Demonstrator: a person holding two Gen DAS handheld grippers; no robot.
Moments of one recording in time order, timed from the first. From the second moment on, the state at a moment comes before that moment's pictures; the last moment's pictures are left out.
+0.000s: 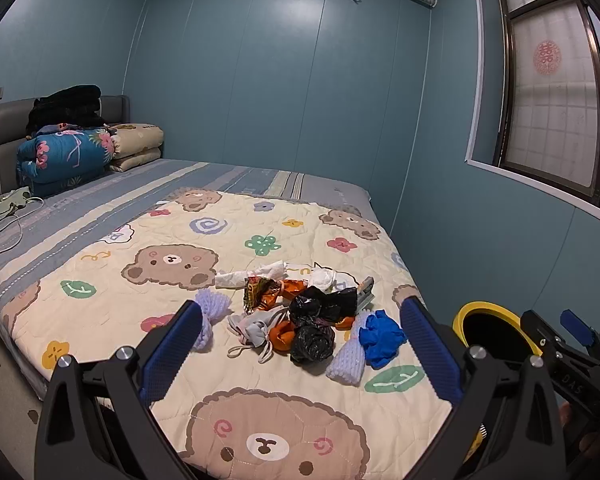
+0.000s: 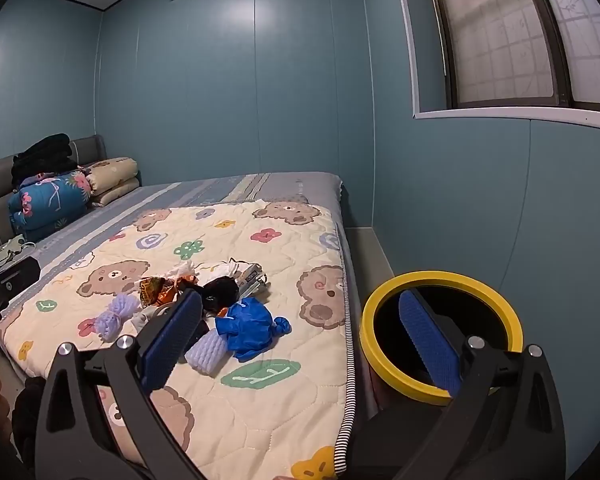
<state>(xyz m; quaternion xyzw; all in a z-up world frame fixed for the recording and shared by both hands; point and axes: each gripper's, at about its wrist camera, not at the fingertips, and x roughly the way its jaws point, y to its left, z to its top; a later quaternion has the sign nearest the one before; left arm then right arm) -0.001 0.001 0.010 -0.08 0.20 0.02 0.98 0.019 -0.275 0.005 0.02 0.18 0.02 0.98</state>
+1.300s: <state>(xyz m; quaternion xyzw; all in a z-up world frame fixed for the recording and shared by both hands) -0.001 -0.002 0.005 -0.08 0.19 0.02 0.98 0.022 -0.274 0.003 0.02 0.18 0.02 0.98</state>
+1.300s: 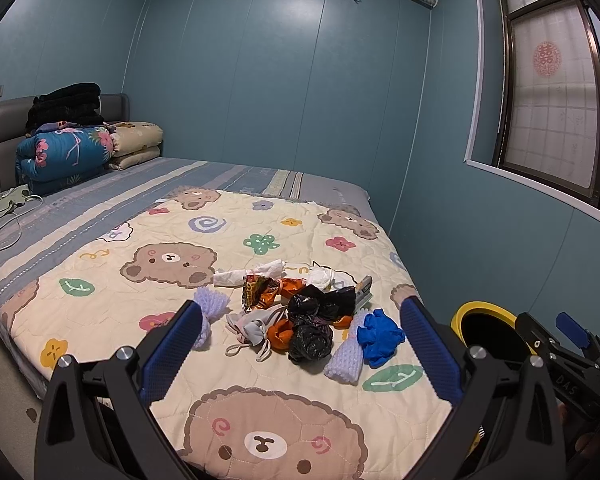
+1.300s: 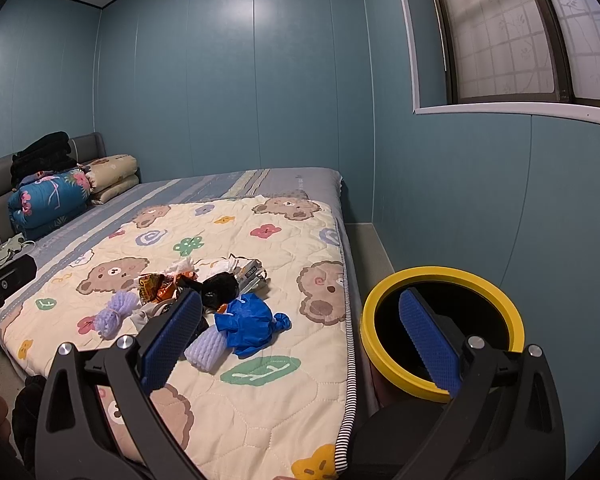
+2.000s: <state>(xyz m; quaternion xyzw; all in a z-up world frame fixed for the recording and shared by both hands) -0.001 -0.001 0.005 -0.08 0.19 0.02 0.98 0.021 -0.272 -0.003 0.02 0.18 0.02 0.98</state>
